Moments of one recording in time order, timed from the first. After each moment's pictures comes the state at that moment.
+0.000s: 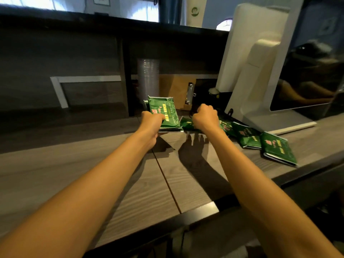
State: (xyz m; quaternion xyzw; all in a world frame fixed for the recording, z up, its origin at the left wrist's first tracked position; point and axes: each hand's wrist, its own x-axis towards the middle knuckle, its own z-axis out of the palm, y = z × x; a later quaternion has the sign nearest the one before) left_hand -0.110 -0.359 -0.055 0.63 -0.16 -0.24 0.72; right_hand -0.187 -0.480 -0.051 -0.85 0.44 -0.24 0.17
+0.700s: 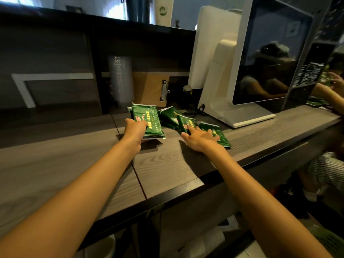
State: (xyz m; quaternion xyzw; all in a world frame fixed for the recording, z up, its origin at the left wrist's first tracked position) left_hand -0.139 -0.379 -0.080 0.66 -0.14 -0.25 0.69; right_hand -0.281 -0.483 -0.086 -0.88 0.46 0.00 0.12
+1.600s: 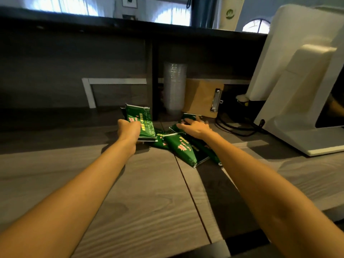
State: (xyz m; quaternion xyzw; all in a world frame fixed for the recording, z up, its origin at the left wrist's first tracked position) left_hand -0.012 -0.300 -0.077 0.71 -0.04 -0.09 0.69; right_hand -0.093 -0.493 -0.084 -0.93 0.31 -0.02 0.18
